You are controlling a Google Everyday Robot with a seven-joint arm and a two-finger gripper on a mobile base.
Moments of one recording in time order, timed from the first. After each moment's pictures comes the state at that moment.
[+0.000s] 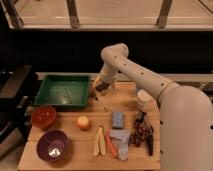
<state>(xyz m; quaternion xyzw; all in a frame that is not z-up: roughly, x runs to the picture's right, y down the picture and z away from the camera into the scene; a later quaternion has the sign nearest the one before) 0.010 0.000 0.855 -0.17 -0.27 -0.58 0.75</state>
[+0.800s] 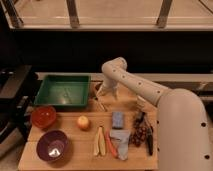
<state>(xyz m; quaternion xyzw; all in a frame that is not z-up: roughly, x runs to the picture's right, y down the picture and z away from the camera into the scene) 0.031 0.050 0.908 -0.20 -0.25 -0.57 0.75</state>
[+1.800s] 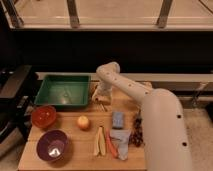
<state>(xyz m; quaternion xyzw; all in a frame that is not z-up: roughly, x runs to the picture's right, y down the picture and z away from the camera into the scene) -0.009 0.075 0.955 -0.21 -0.29 -0.59 0.72</state>
